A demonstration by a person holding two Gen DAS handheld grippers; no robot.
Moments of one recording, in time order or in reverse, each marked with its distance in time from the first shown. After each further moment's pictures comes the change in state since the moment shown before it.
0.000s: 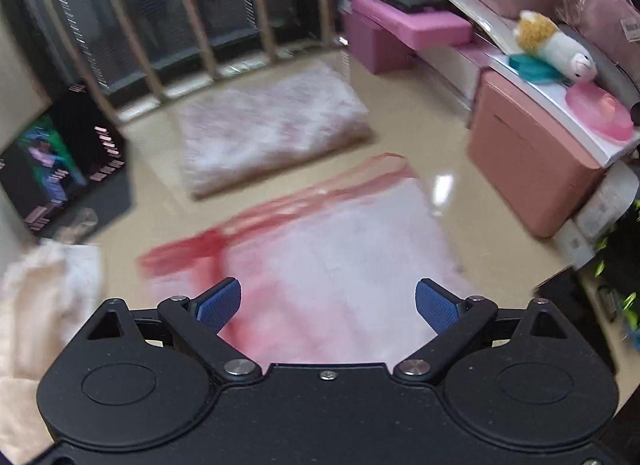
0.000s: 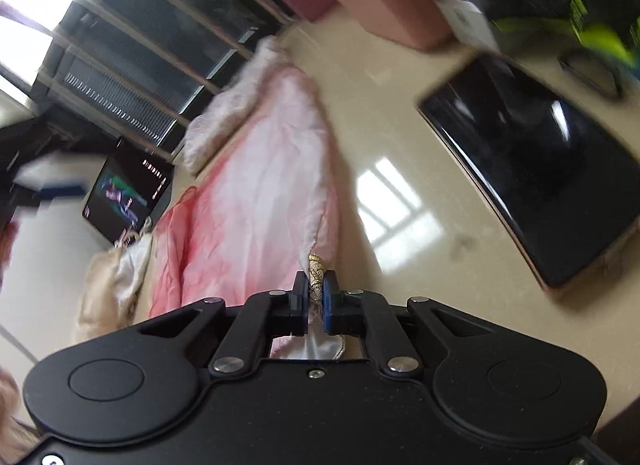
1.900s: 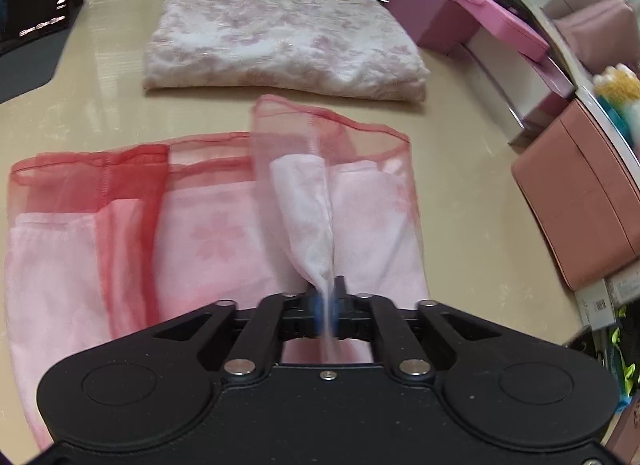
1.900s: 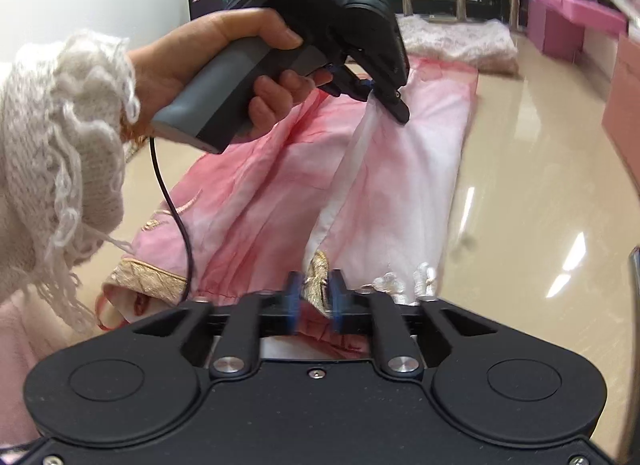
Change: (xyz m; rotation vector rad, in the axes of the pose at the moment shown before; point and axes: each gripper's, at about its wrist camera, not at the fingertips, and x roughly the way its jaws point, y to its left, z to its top) left arm 0.135 0.115 -0.034 -0.302 0.018 -0.260; right arm 0.061 0.121 -0.035 -0.638 0.216 0.079
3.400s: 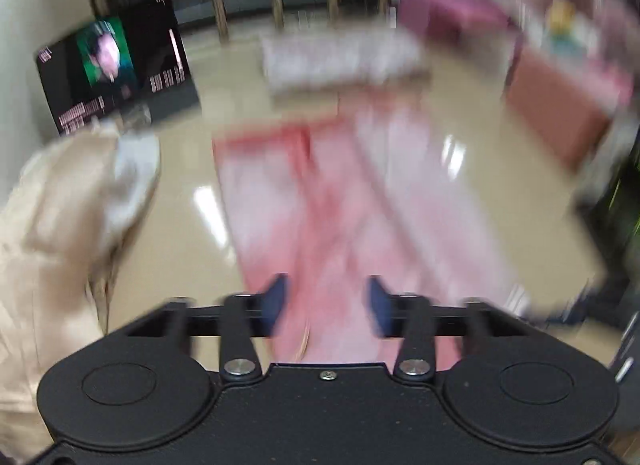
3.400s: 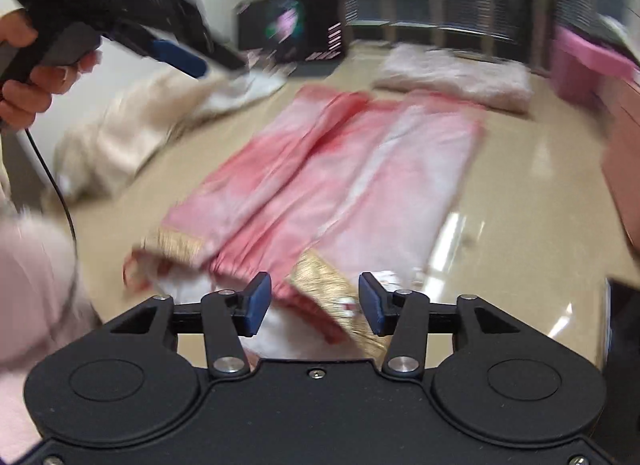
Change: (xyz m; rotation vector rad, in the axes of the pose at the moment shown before) left arm -0.153 0.000 -0.115 0.190 0.018 0.209; right arm -0.026 0.014 -0.013 -0.261 0.025 -0.010
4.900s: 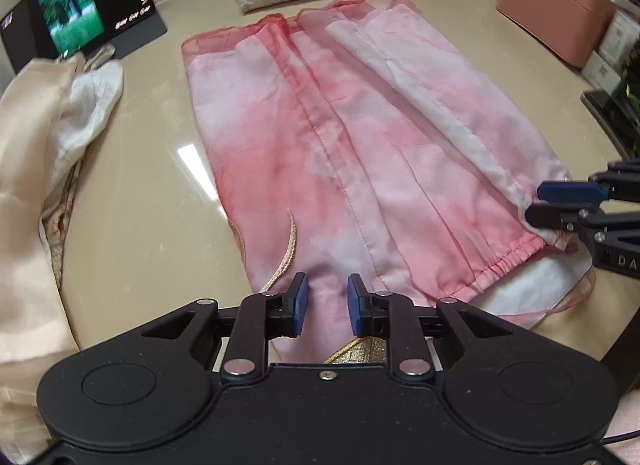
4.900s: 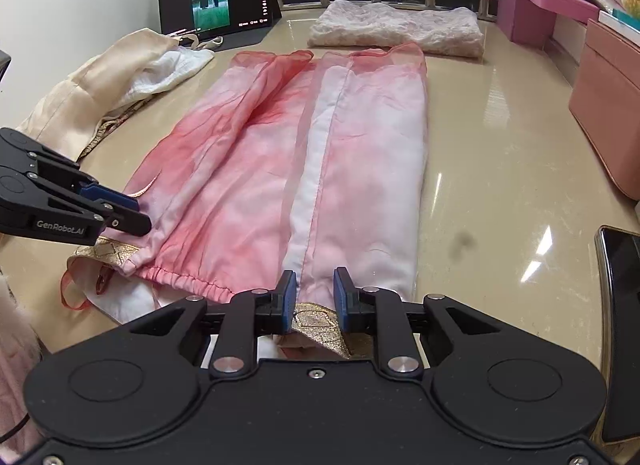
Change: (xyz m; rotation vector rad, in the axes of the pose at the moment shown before) left arm 0.043 0.009 -0.043 0.091 0.069 0.002; right arm 0.021 -0.014 0.003 0.237 0.054 -0.110
